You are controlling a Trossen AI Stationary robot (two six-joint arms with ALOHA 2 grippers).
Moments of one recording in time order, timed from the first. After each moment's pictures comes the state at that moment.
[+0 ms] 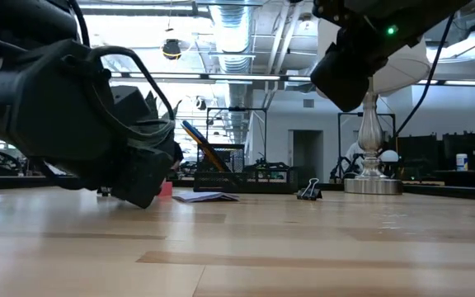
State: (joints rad) left arm -0.50 2.06 0.93 -0.49 -1.15 -1.44; right arm 0.47 1.84 1.20 -1.09 1.34 0.82
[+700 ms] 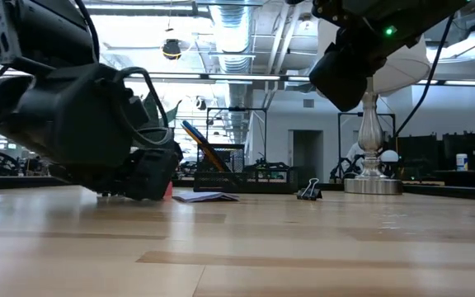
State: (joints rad) left arm -0.42 2.06 0.88 -0.48 -1.12 -1.57; right arm 0.46 1.84 1.20 -1.09 1.35 0.82
